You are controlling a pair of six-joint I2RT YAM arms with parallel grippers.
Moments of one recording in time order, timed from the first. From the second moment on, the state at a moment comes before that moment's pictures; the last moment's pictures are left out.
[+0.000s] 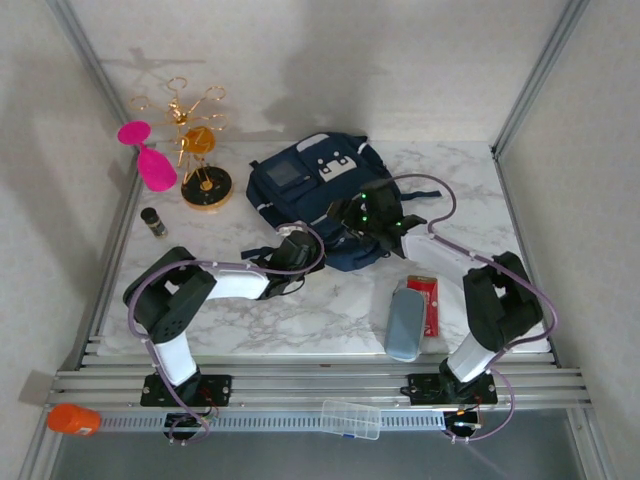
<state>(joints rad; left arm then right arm) -0.74 1.78 0.82 0.30 -0.15 -0.97 0.56 1.63 1.08 -0.11 -0.17 0.95</state>
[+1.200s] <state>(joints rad) -0.74 1.62 0.82 0.16 -0.18 -0.86 0.53 1.75 0.98 0.02 -0.14 0.98</state>
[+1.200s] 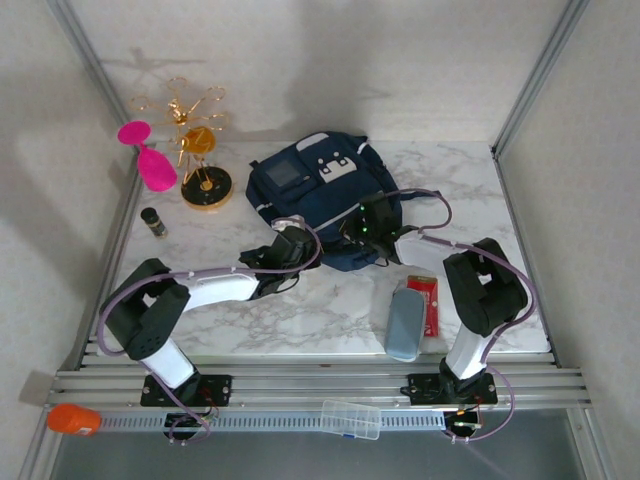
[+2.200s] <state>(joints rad) -0.83 1.61 0.94 0.10 -0.17 -0.55 0.48 1.52 0.93 0.09 -0.33 1.14</state>
